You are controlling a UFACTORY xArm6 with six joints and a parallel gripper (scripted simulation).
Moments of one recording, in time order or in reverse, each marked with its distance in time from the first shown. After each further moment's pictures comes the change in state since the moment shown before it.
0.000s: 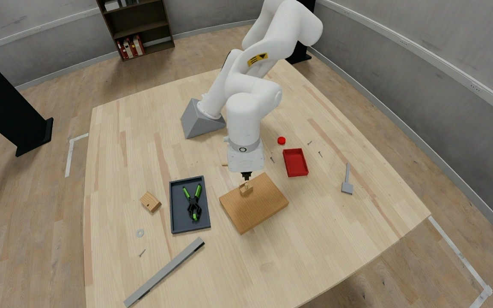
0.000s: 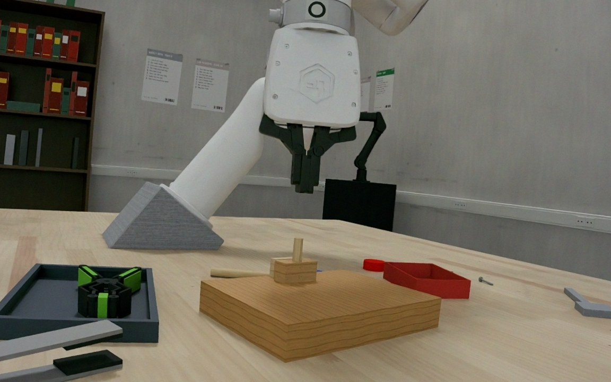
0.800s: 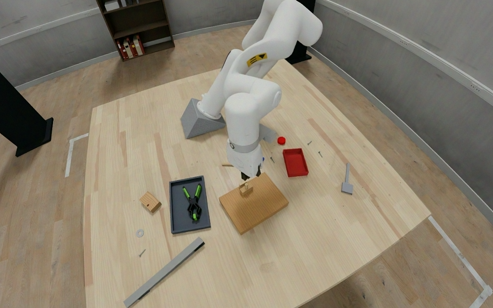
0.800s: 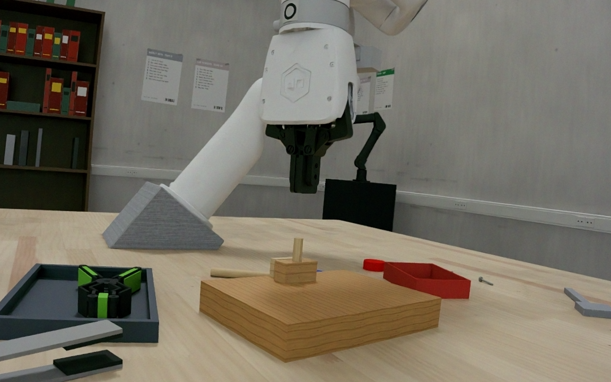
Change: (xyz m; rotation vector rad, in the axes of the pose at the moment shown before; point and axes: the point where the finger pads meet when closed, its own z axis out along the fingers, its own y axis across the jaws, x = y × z) arm 0.000 -0.001 0.000 -0.007 0.000 0.771
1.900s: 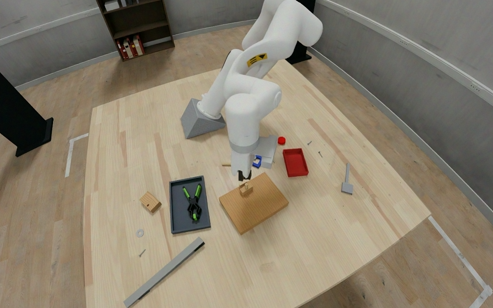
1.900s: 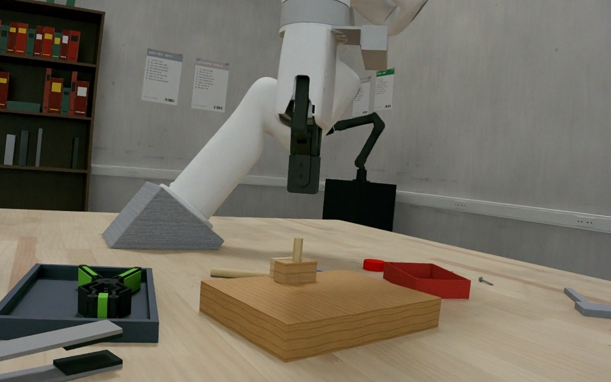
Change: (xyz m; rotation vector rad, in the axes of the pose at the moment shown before) arm -0.001 0.000 0.000 0.008 -0.005 1.153
